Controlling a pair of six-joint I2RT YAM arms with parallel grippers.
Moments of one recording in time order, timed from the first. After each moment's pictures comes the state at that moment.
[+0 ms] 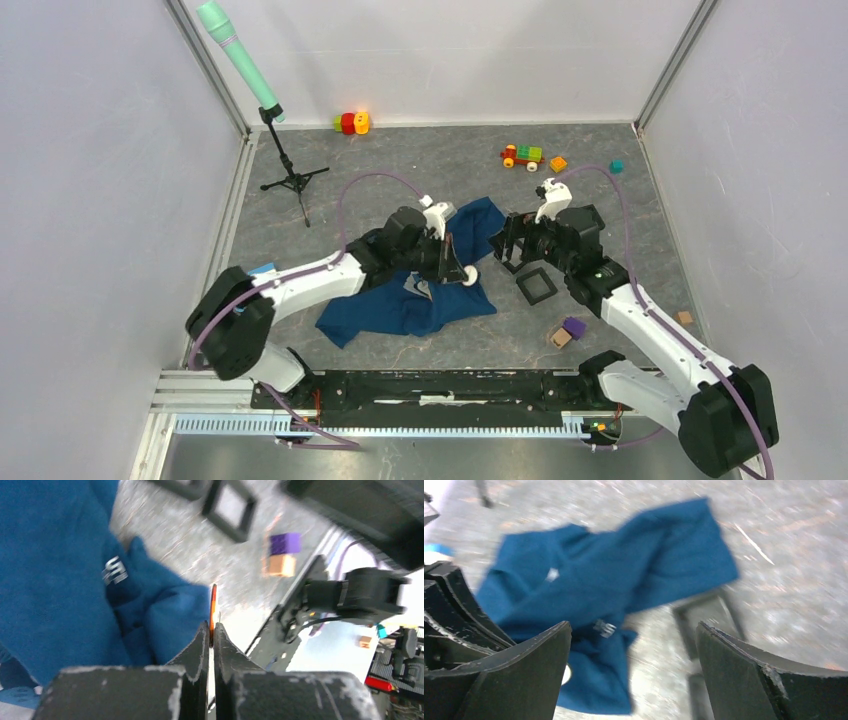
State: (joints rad) left arm -0.80 1.45 0.87 0.04 0.37 -0.61; right arm 0.43 0.99 0.61 0.01 -0.17 0.34
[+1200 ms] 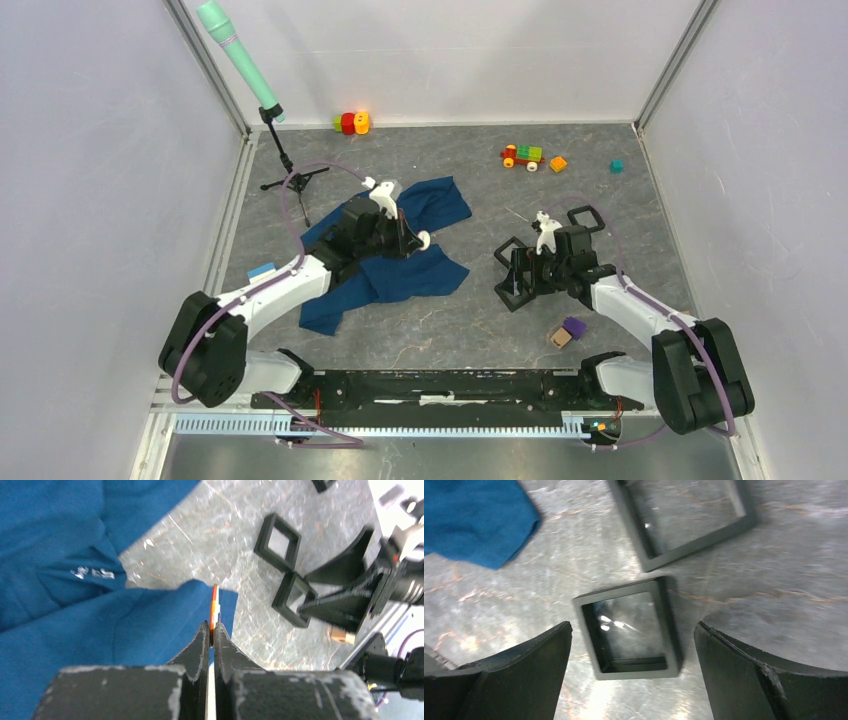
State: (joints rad) left arm -0.57 1.31 0.78 0.03 0.19 -0.49; right arm 0.26 1.20 0.47 -0.14 -0.36 0.22
